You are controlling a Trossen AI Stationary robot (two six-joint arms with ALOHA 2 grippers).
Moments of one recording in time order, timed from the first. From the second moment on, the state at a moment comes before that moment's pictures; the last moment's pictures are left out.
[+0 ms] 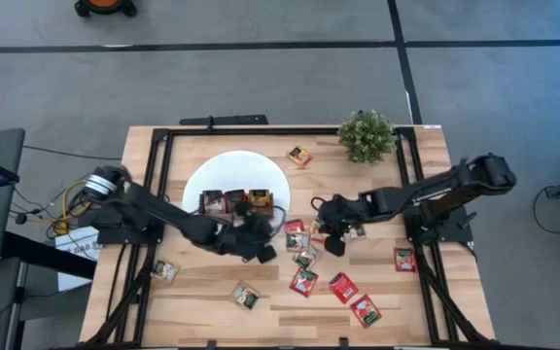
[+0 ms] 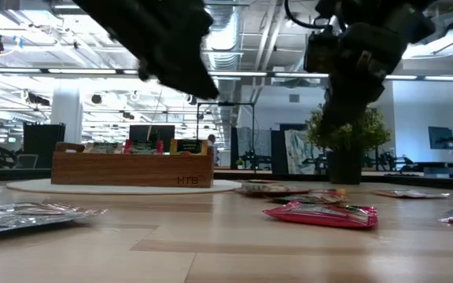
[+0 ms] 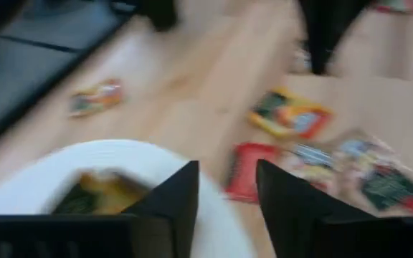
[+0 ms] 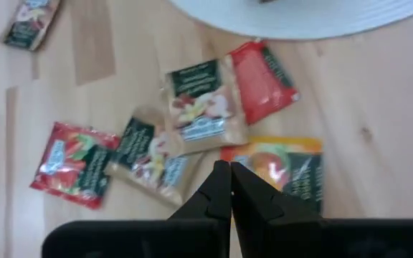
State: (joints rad) left arm -0.33 1.66 0.96 -0.01 -0.76 -0.37; right arm 0.14 1.42 0.76 -0.29 0.00 0.37
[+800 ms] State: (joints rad) left arm -0.16 2.16 1.23 0.26 -0.26 -0.22; right arm -0.08 1.55 0.76 -0.40 -0.16 0.48
